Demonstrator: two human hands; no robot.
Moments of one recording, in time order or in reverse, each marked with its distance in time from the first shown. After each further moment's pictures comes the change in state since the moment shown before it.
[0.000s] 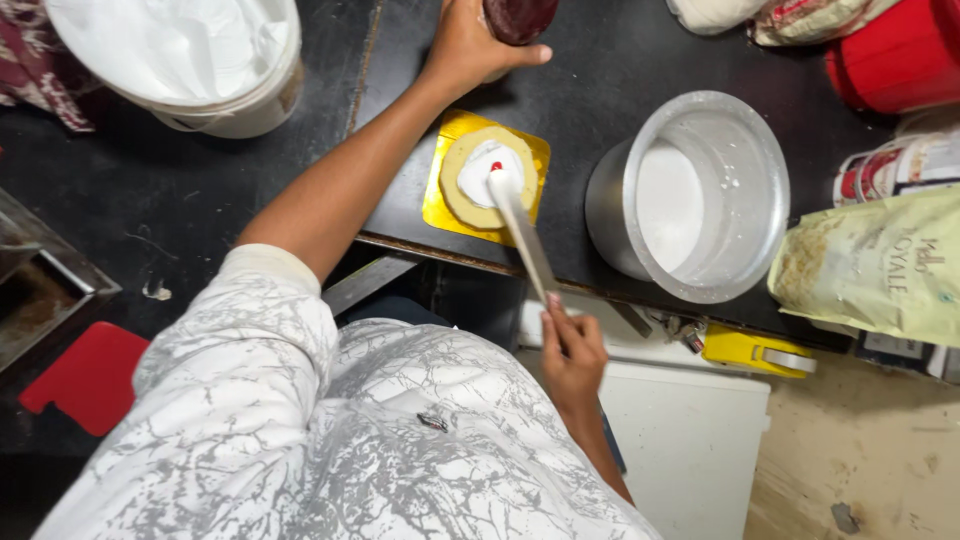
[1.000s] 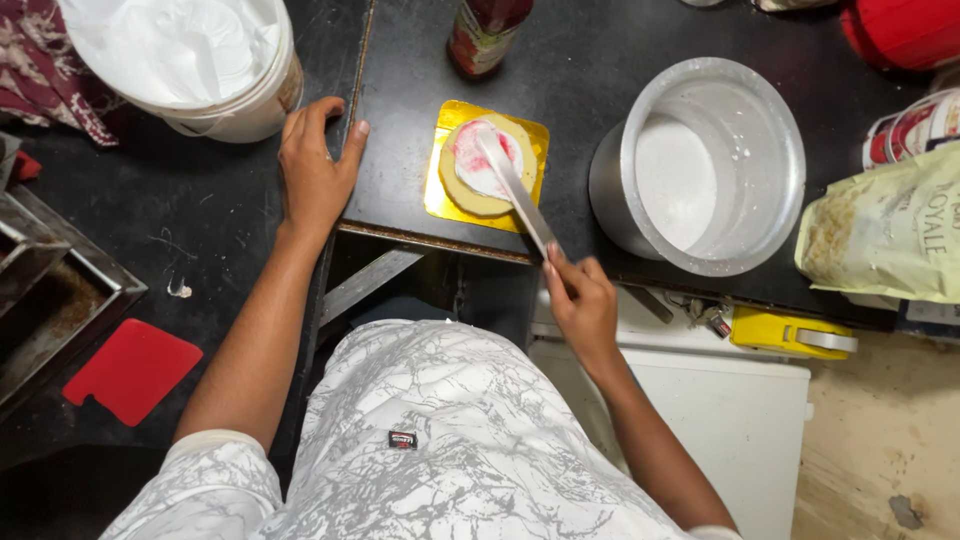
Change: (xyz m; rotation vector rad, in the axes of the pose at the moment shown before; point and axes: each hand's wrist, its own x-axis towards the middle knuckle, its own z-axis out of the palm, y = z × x) left_hand -0.156 0.090 -0.156 0.568 0.069 -0.023; right_hand 0.046 0.005 0.003 -0.029 -0.060 -0.297
